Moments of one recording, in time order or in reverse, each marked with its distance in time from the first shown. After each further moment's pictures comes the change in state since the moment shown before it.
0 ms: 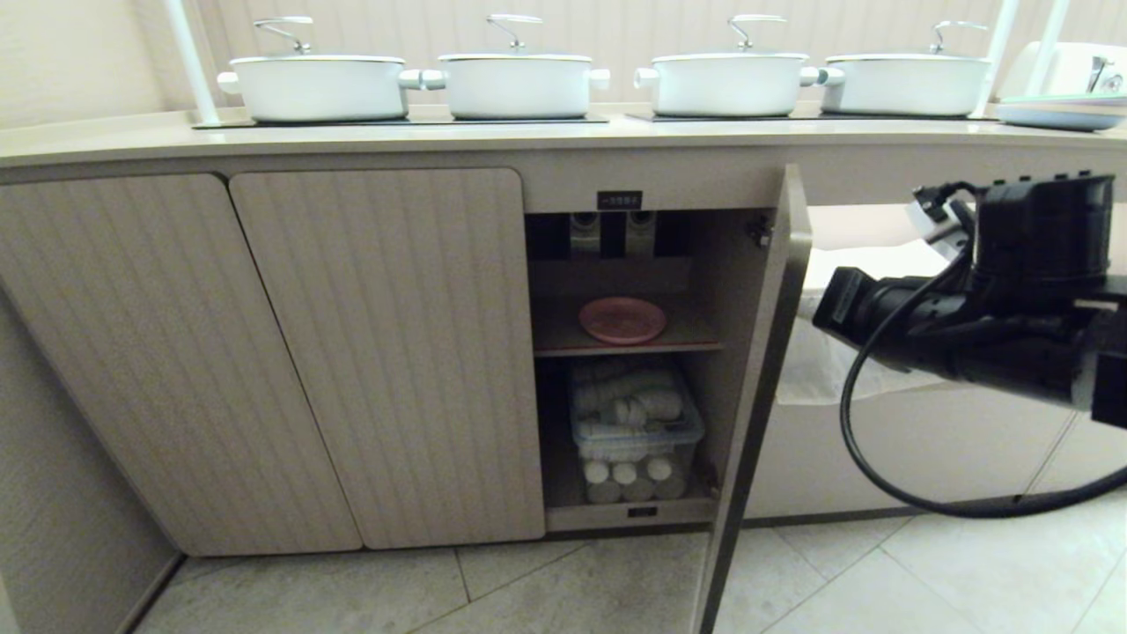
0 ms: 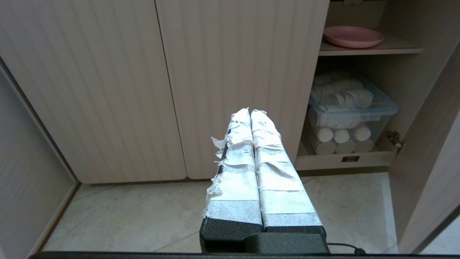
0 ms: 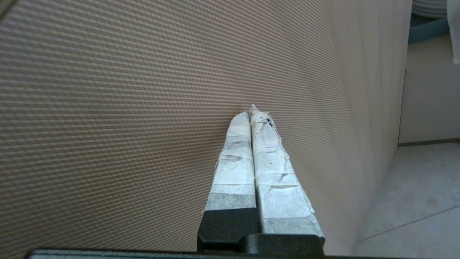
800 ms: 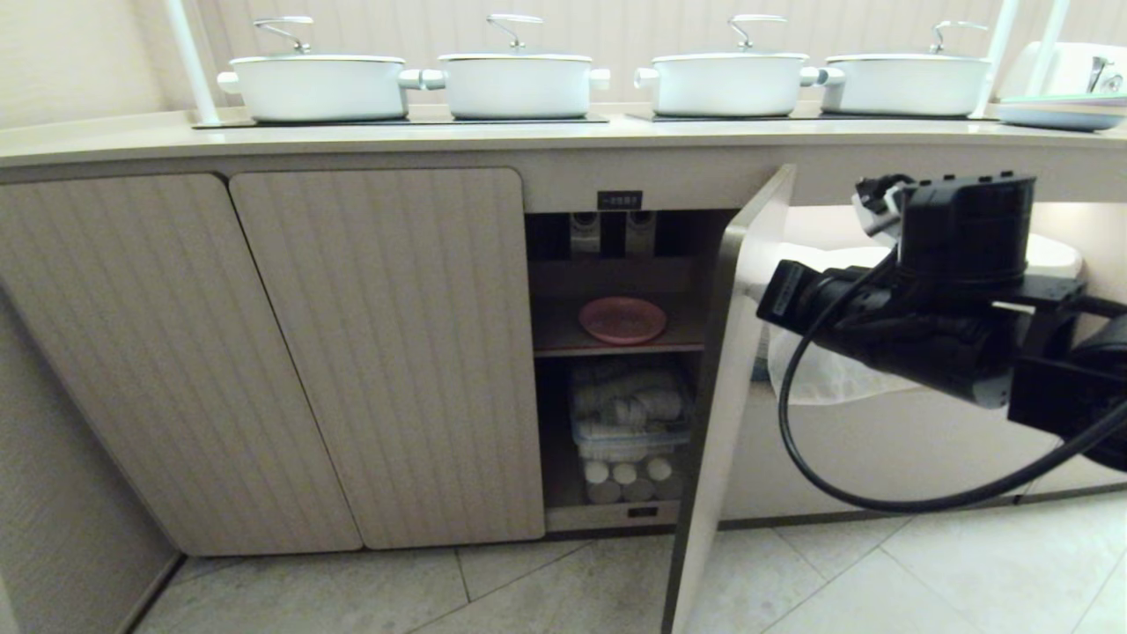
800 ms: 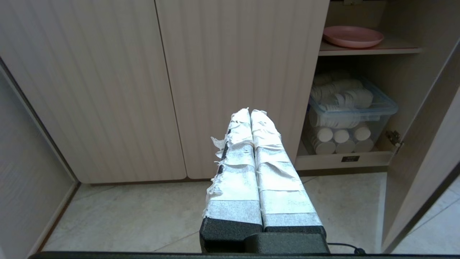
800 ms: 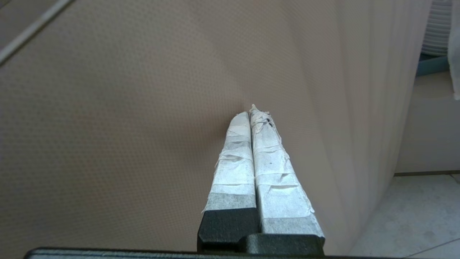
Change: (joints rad) left arm 0.000 0.000 0.000 0.000 0.000 0.000; right arm 0.114 0.084 -0.048 -0.102 -0.163 -0.044
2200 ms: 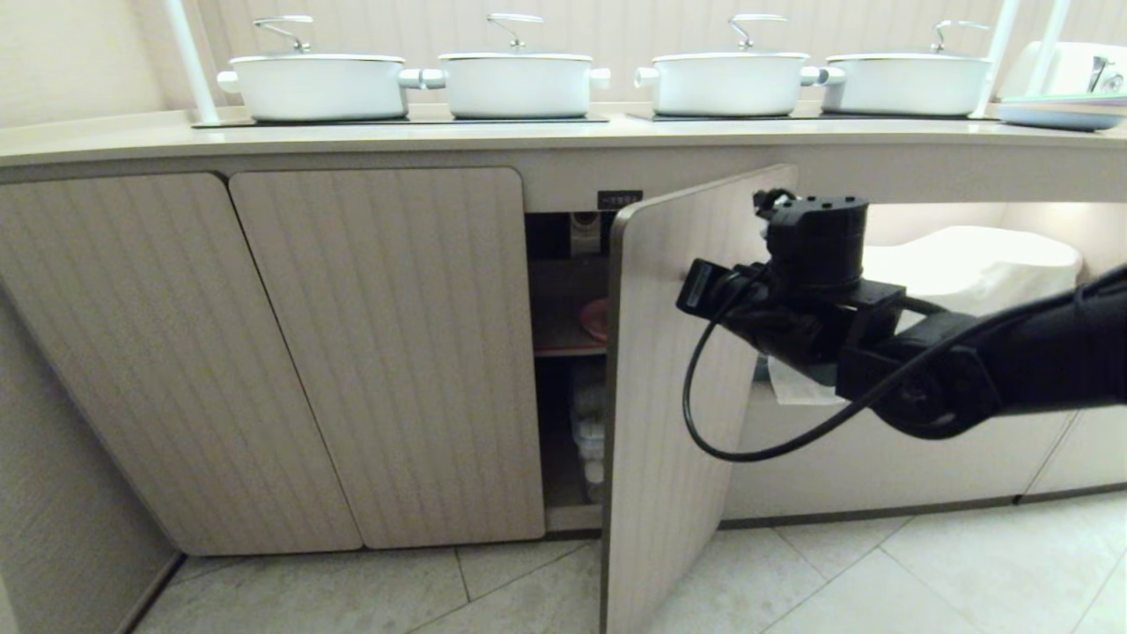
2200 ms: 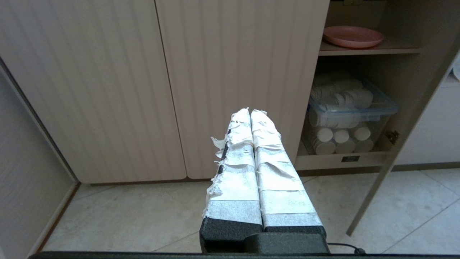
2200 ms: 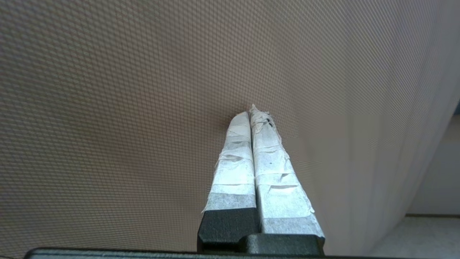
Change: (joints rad) left arm 0.000 0.000 0.000 0.000 0.000 0.000; right arm 0.051 0.266 -0.196 -0.145 -0.094 -0.069
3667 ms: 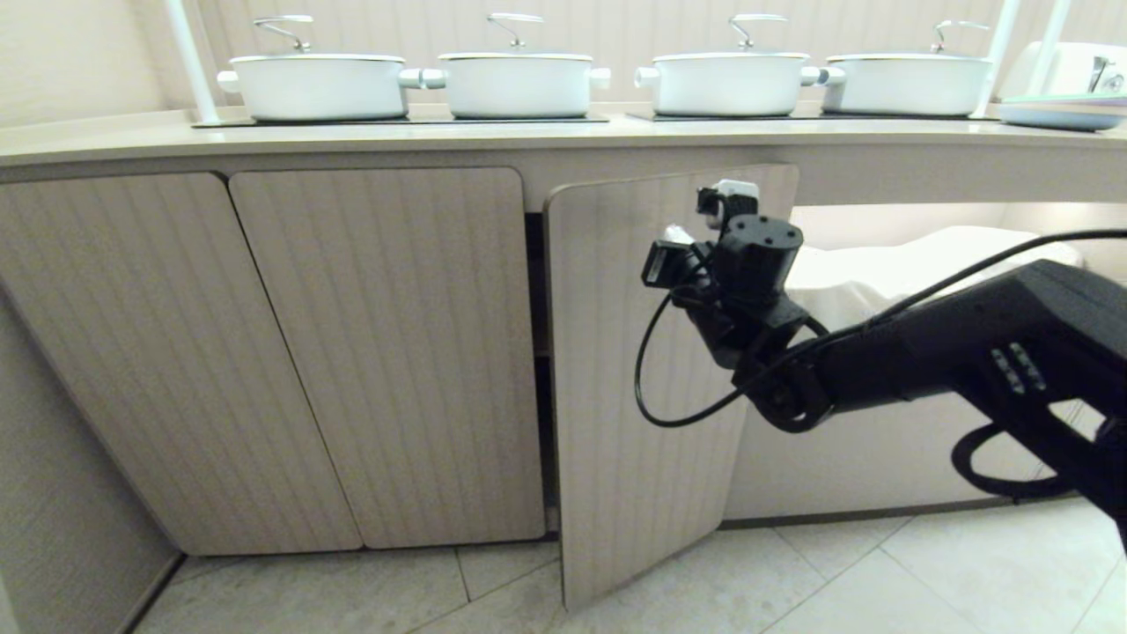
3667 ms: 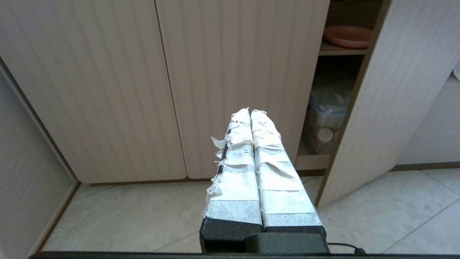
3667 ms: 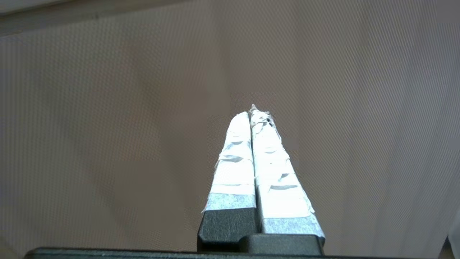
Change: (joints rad) left arm 0.000 0.000 0.000 0.000 0.000 0.000; right arm -0.018 0.296 -0.207 -0.453 -0.121 -0.334
